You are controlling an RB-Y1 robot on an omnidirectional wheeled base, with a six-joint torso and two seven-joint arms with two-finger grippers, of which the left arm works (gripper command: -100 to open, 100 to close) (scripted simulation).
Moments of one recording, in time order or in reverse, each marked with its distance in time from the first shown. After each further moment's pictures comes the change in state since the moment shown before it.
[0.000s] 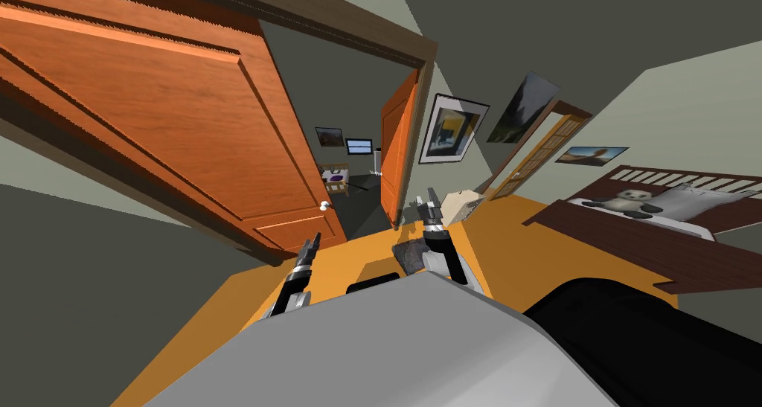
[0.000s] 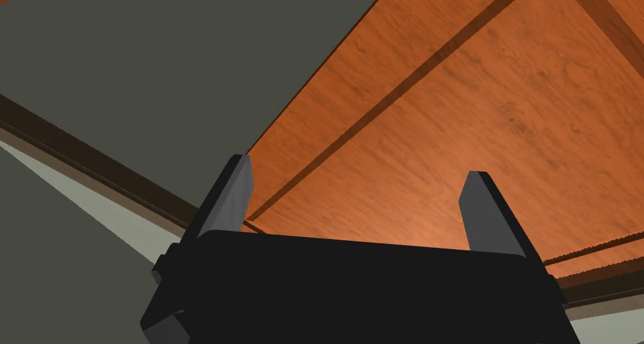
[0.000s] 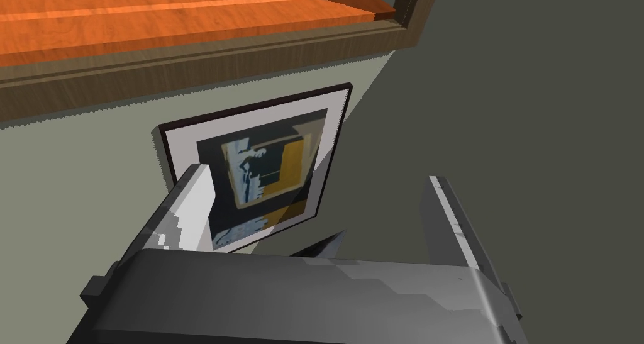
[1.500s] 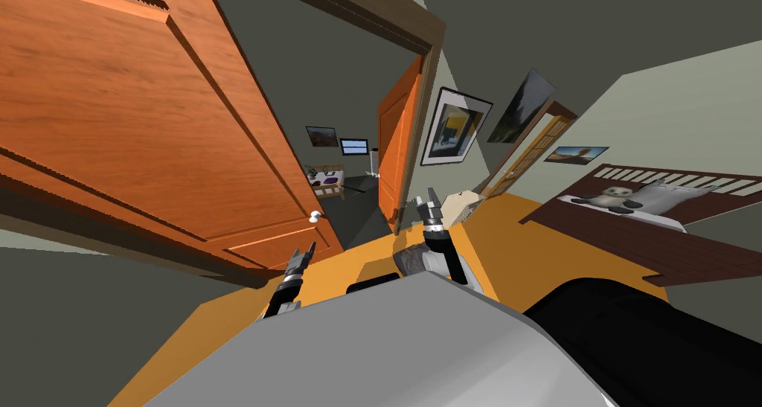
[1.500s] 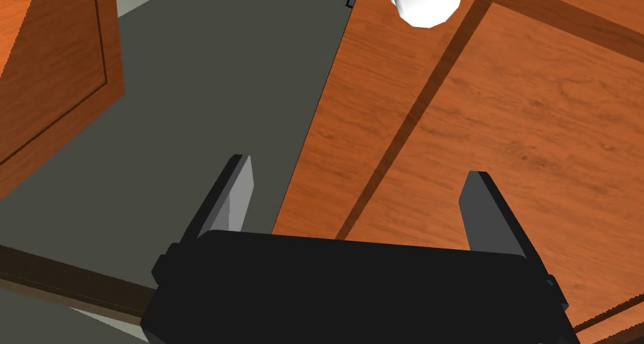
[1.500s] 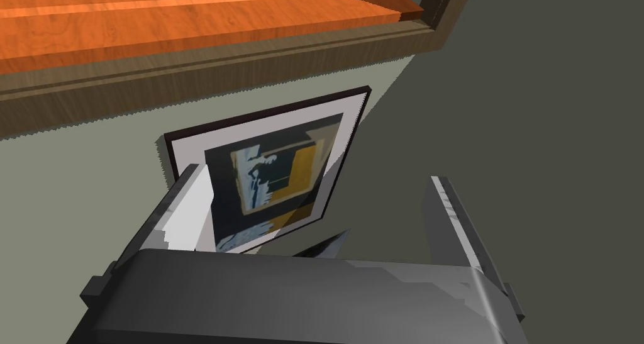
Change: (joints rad) arm -0.125 0.082 -0.033 0.388 0.079 -0.134 -0.261
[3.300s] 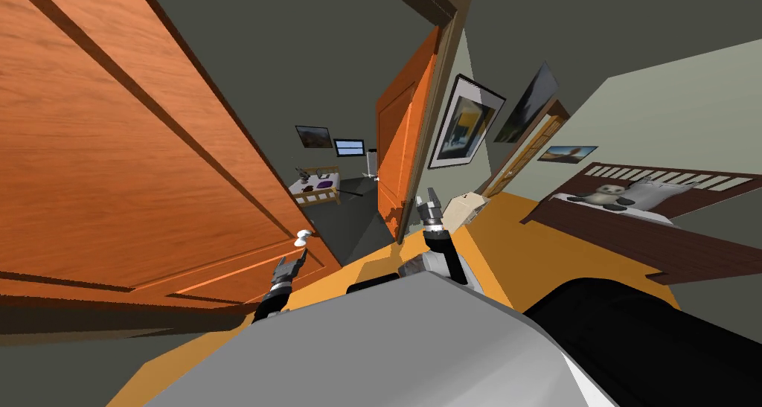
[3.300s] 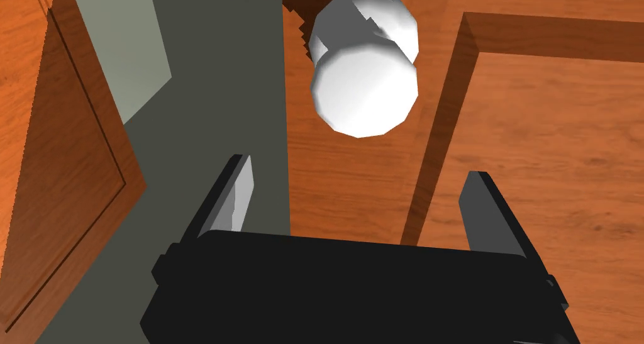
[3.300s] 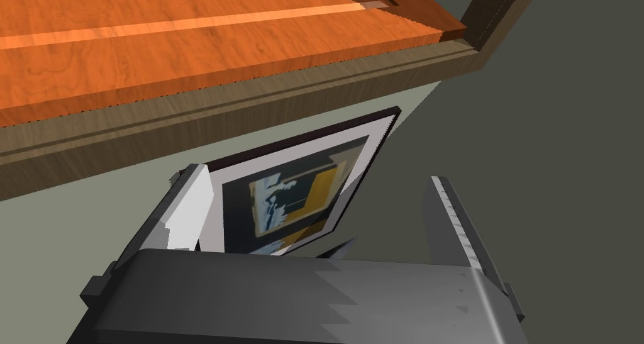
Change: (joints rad) arm -0.086 0.054 -0.015 0.265 0.063 -0.084 -0.207
